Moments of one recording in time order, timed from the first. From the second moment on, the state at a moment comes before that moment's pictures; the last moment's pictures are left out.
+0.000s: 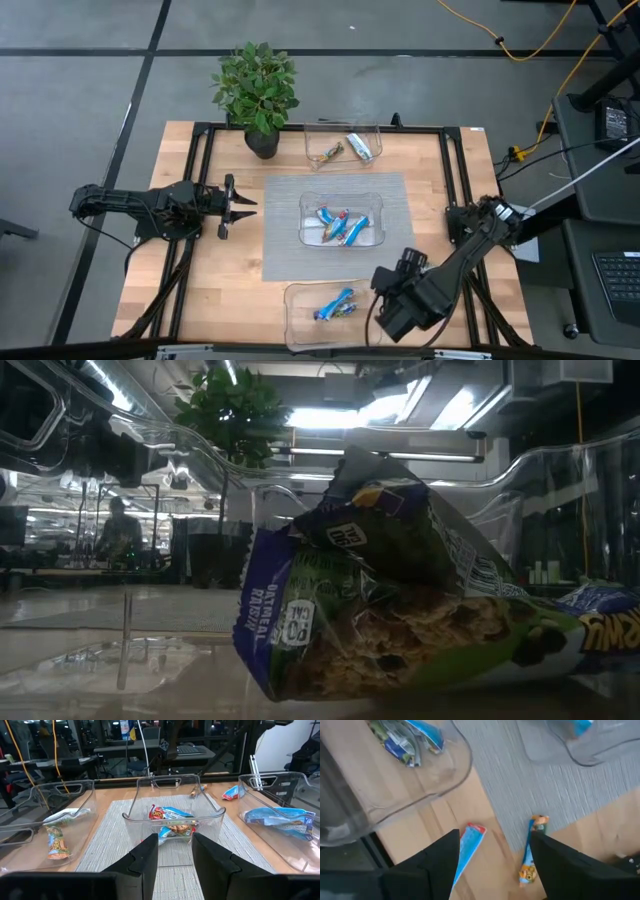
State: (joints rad) left arm -0.01 0.12 0.01 0.02 -0.03 0.05; right arm 0.74 1.94 1.89 -1.57 0.22 1.12
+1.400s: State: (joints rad) left arm -0.01 0.12 0.01 0.03 -0.03 0.05; right arm 0.73 1.23 0.68 -0.88 0.12 1.34
